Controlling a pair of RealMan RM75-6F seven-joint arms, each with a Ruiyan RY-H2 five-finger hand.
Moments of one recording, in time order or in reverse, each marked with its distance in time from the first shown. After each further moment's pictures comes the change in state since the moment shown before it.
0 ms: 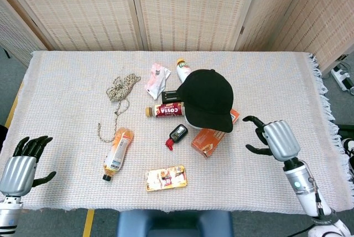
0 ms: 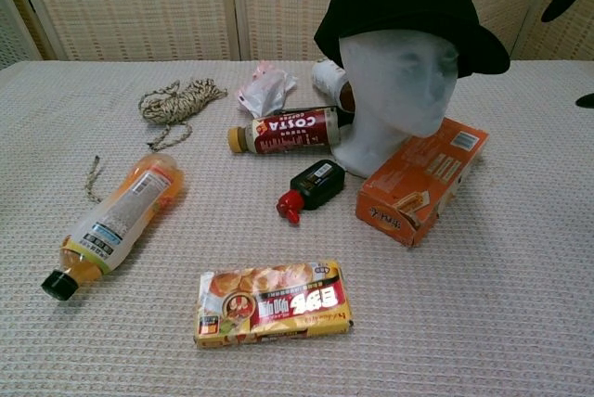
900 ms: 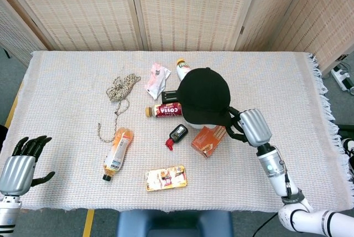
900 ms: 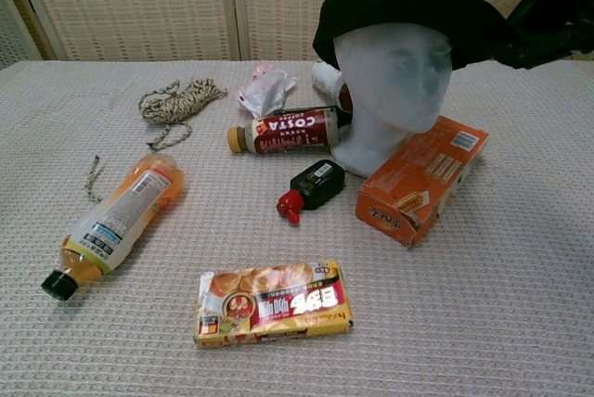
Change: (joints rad) left arm -0.004 0.013 -0.001 0.004 -0.014 -0.017 -0.016; right arm 0.134 -0.196 0.068 0.134 0.070 -0.037 0.075
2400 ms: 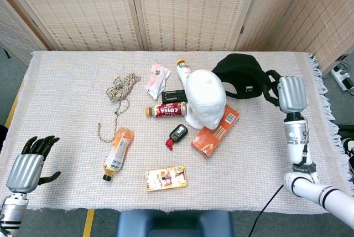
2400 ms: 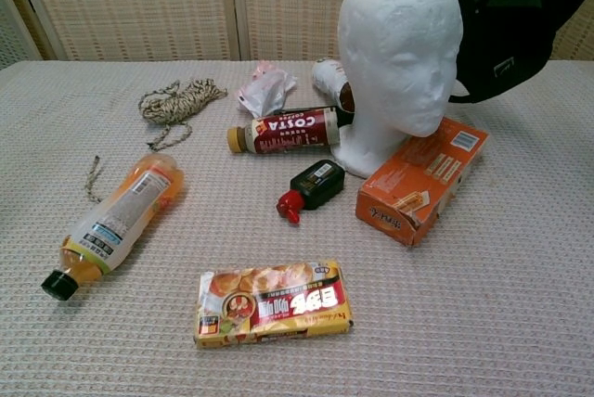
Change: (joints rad) left arm -0.030 -0.022 0.005 0.010 -0.008 -0.052 0.015; right arm 0.072 -0.037 0.134 0.392 0.216 -0.015 -0.028
